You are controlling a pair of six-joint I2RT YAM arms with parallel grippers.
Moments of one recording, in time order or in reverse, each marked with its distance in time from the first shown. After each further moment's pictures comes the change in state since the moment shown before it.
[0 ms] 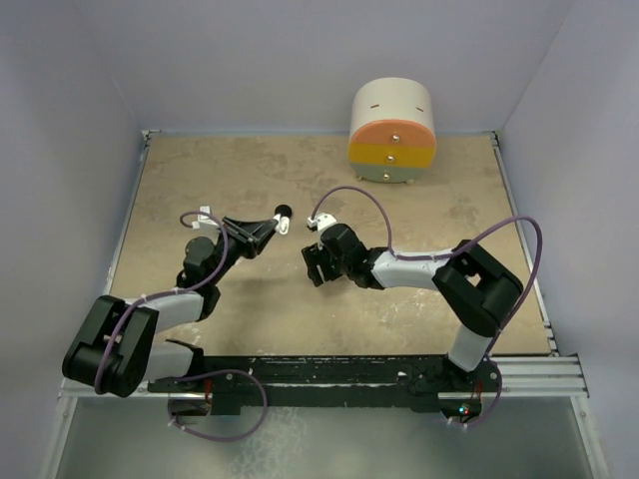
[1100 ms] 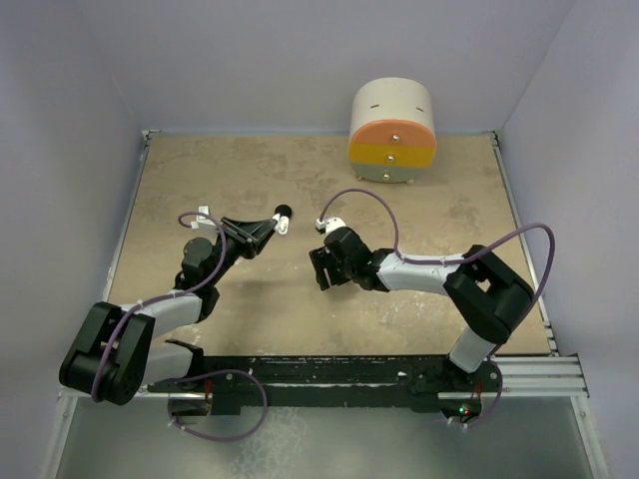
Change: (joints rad) left arm 0.000 -0.045 -0.004 -0.030 0.000 0.000; right arm 0.007 -0.064 -0.024 -0.127 0.061 0.090
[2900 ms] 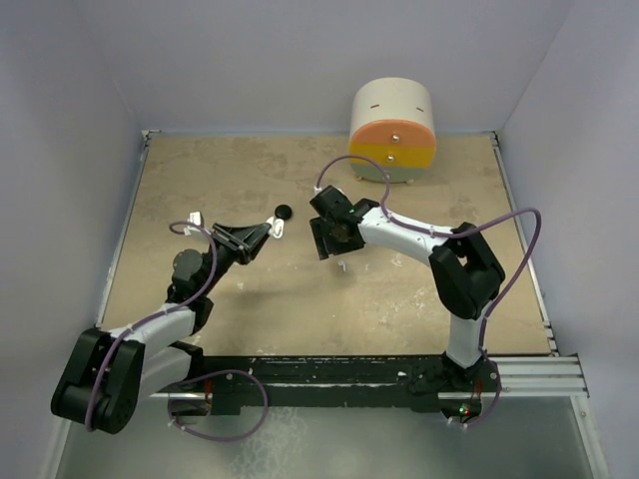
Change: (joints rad) left arm 0.023 -0.134 -0.079 0.022 0.032 -0.055; right arm -0.101 0.201 0.524 -0.603 0.058 0.063
